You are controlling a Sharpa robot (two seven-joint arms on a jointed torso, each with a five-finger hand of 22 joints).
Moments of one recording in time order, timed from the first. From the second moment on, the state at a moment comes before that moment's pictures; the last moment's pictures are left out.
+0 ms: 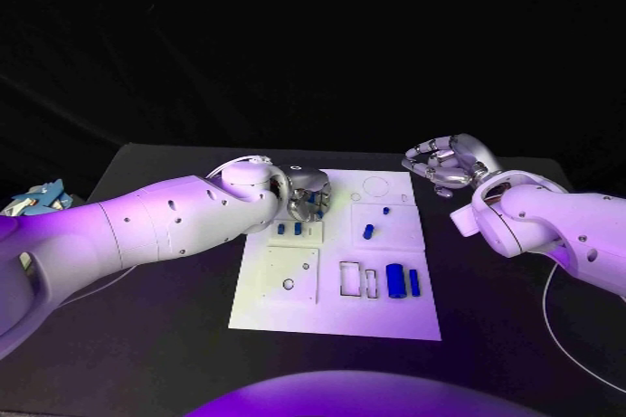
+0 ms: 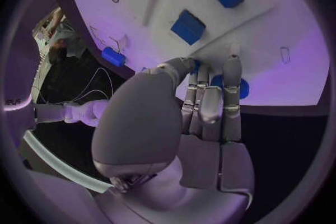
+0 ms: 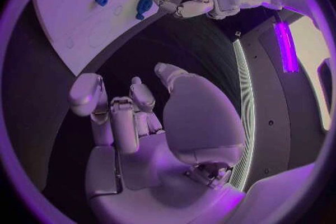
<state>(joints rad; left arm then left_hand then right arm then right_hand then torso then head) 1.19 -0.55 -0.06 1.24 -1.58 -0.02 -0.04 1.53 -0.22 0.47 0.16 0.37 0.89 0.14 0.44 0.23 1.00 0.07 0.54 0.14 1.39 0.00 1.39 0.94 0.17 1.07 0.09 1.11 0.65 1.24 -0.87 -0.13 1.49 -0.69 -0.57 0.07 1.25 -0.14 0.37 0.24 0.28 0.77 0.19 0.26 0.40 1.21 0.10 1.24 1.15 1.46 0.02 1.52 1.31 0.11 1.32 0.12 1.10 1.16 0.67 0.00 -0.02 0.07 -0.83</state>
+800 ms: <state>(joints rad) 1.18 -0.61 -0.04 1.30 -1.54 -0.09 -0.02 1.49 -0.20 0.52 0.12 0.36 0.94 0.14 0.42 0.23 1.06 0.07 0.47 0.11 1.40 0.00 1.40 0.94 0.17 1.08 0.09 1.14 0.69 1.23 -0.87 -0.13 1.49 -0.69 -0.57 0.07 1.25 -0.14 0.37 0.24 0.28 0.77 0.19 0.26 0.40 1.21 0.10 1.24 1.15 1.46 0.02 1.52 1.31 0.11 1.32 0.12 1.10 1.16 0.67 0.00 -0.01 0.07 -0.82</state>
